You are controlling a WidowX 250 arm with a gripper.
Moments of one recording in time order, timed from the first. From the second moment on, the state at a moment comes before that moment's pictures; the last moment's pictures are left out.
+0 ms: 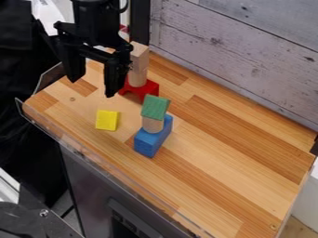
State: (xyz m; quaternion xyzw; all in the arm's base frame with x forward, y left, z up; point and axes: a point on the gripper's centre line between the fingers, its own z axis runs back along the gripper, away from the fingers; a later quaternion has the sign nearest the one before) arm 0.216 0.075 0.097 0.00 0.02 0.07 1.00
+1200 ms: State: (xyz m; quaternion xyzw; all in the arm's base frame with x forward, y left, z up) arm 0.204 0.074 0.036 0.00 0.00 0.15 0.99
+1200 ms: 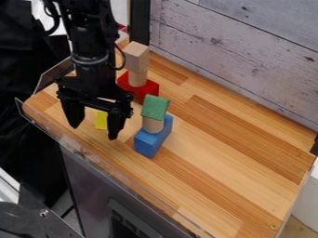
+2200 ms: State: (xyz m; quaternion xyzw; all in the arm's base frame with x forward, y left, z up) arm 0.222 0.080 0.006 -0.02 0.04 0.18 0.98
